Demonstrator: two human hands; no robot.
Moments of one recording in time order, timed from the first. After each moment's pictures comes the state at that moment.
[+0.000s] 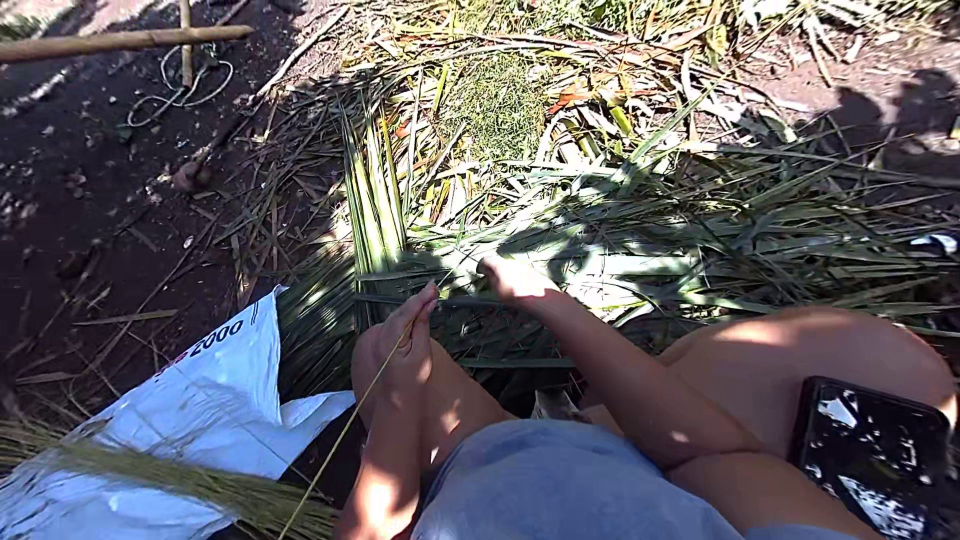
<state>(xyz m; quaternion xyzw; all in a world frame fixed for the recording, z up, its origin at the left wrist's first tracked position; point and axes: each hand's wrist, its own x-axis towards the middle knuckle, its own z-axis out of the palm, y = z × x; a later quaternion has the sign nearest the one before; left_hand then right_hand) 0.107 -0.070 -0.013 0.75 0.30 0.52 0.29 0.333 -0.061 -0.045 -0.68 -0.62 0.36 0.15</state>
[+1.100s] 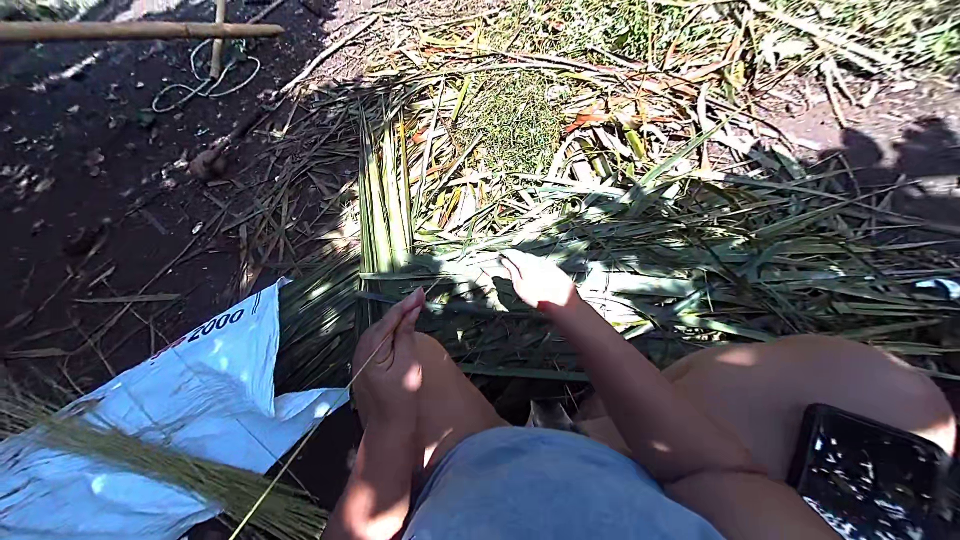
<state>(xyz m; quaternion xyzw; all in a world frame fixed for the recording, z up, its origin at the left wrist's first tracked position) 0.107 -0.086 -0.009 0.65 0.30 0.62 0.31 0.352 -0.065 -0.047 -0.73 -0.59 0.29 0.18</state>
